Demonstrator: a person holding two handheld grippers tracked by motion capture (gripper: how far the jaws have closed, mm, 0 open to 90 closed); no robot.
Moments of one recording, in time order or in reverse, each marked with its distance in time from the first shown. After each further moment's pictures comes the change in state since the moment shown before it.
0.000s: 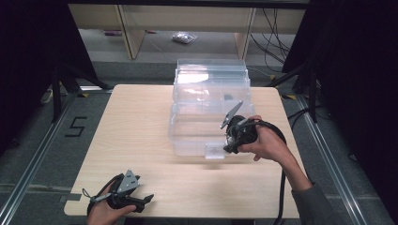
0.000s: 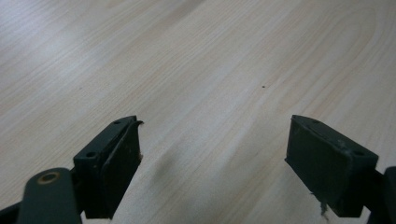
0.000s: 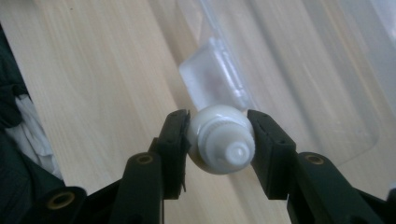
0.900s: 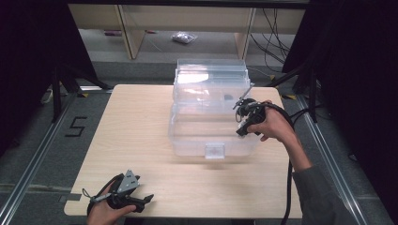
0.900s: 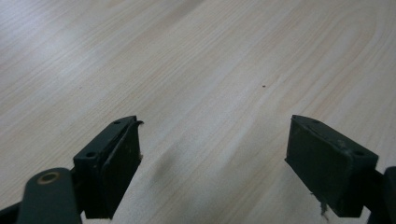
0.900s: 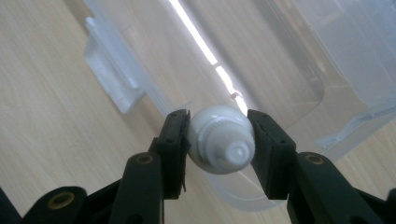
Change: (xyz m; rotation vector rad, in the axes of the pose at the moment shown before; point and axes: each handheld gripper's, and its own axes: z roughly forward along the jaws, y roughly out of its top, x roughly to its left) left arm 0.000 0.000 0.000 0.004 0.002 0.003; right arm -0.067 -0.007 0.006 0.079 -0.055 0.169
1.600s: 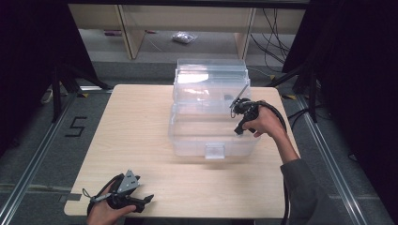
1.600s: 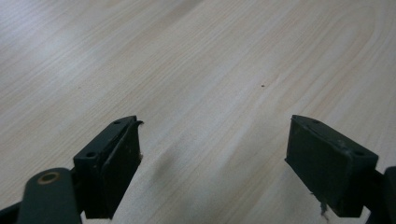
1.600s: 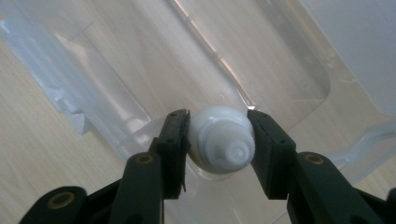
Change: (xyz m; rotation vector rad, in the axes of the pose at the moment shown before) left arm 0.000 0.000 0.000 0.002 -0.008 0.002; right arm -0.025 0.011 0.039 0.061 0.010 0.056
